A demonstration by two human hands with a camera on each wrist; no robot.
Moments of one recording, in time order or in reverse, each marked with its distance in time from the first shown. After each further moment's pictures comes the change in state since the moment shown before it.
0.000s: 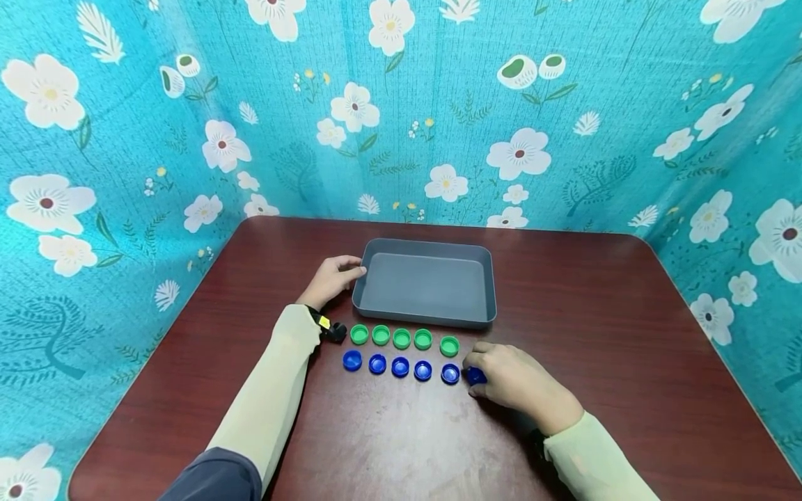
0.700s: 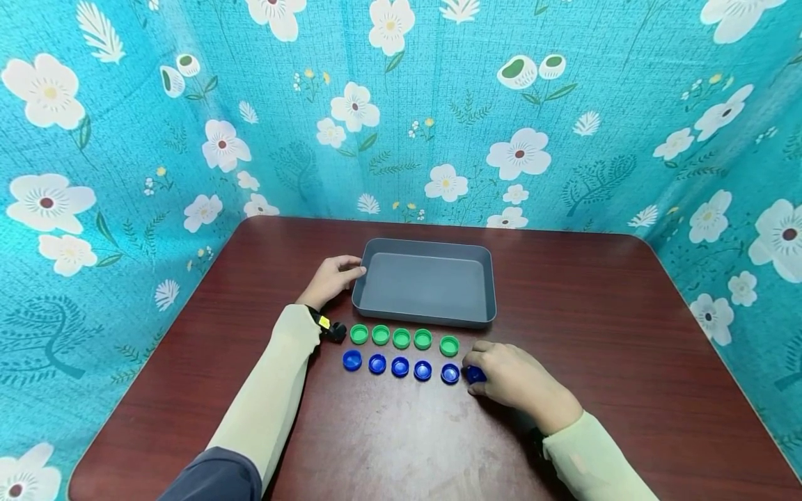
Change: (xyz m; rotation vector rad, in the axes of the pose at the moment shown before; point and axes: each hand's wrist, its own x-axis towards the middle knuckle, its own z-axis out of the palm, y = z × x) left_hand 0.000 0.000 0.000 0.002 0.000 0.000; right_hand 0.001 0.002 0.000 0.005 0.001 -0.004
